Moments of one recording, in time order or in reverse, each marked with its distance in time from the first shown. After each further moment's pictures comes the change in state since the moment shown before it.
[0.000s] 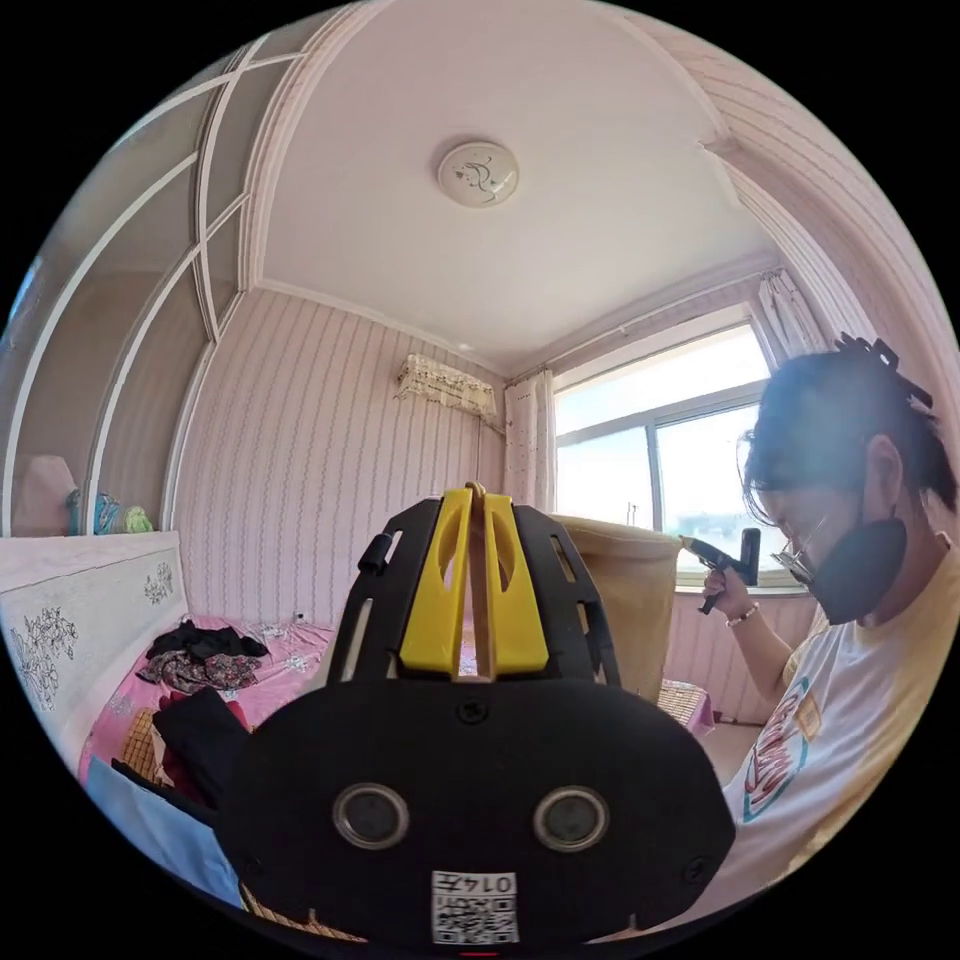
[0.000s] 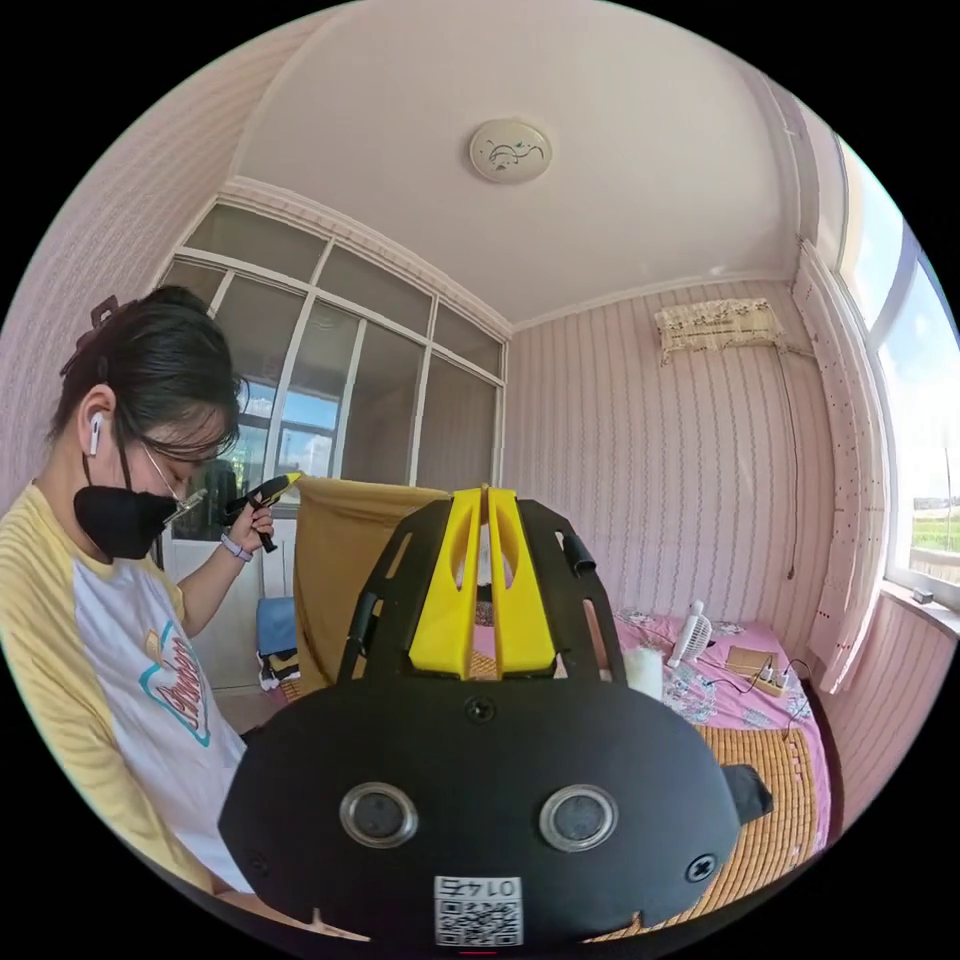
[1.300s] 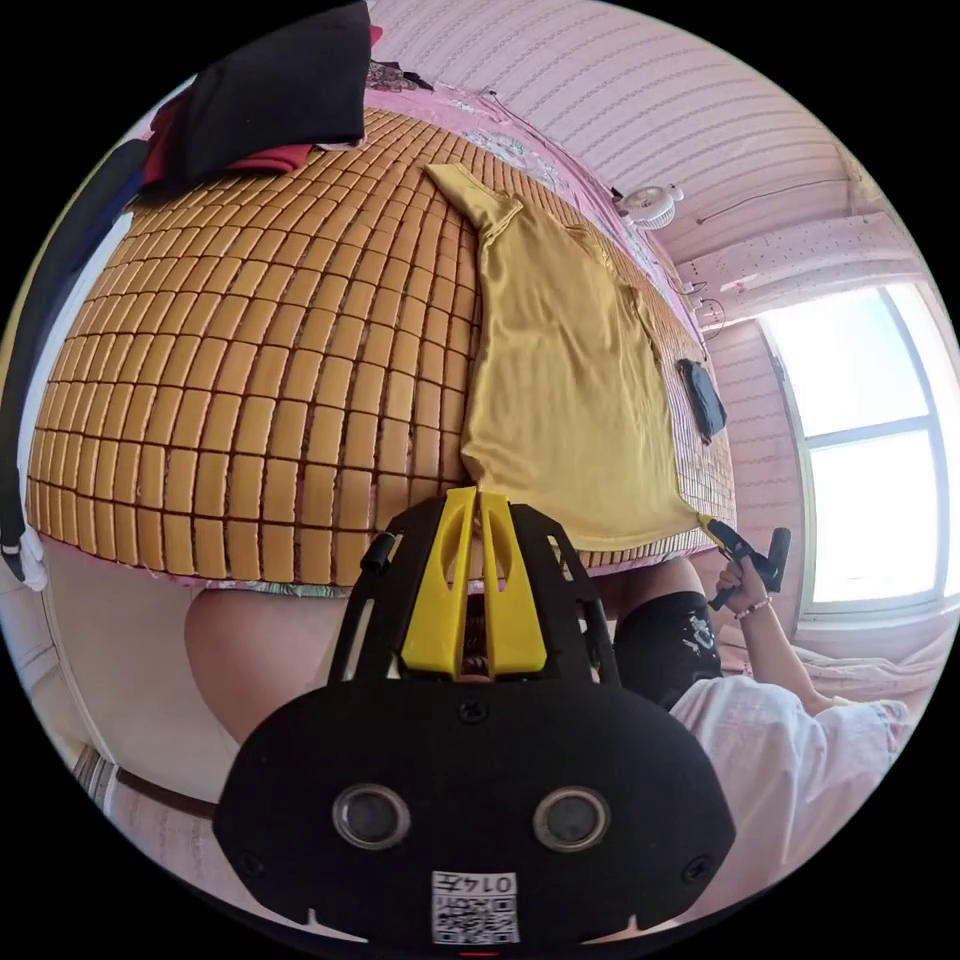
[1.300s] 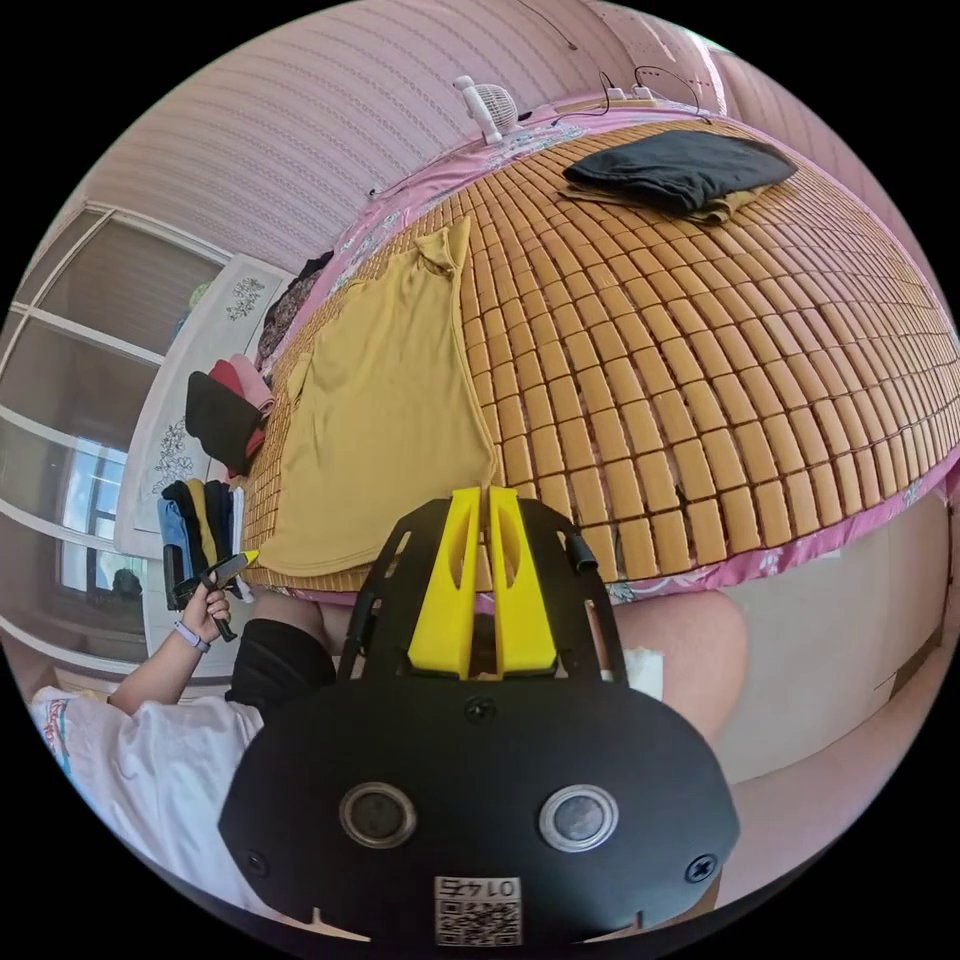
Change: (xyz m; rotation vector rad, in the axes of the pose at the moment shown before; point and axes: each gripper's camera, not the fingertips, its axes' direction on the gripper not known) left arm -0.246 0.394 0.213 -1.274 -0.241 -0.800; right arm 0.102 0.463 0.219 -1.019 0.317 0.957
